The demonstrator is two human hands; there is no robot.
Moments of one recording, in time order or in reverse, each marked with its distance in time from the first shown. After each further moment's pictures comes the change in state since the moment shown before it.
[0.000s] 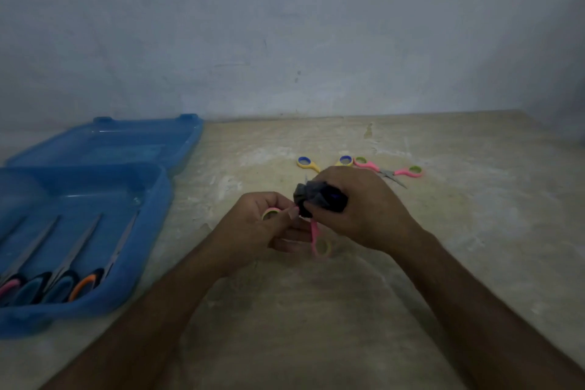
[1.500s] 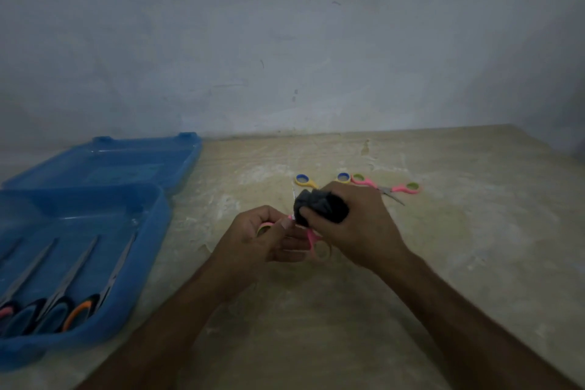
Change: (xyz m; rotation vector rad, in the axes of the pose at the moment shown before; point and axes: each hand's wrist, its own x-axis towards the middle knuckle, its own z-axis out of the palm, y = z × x) left_hand 0.009 -0.006 0.001 -0.104 0.068 0.083; right_hand 0.000 -0.008 0.009 0.129 0.193 0.205
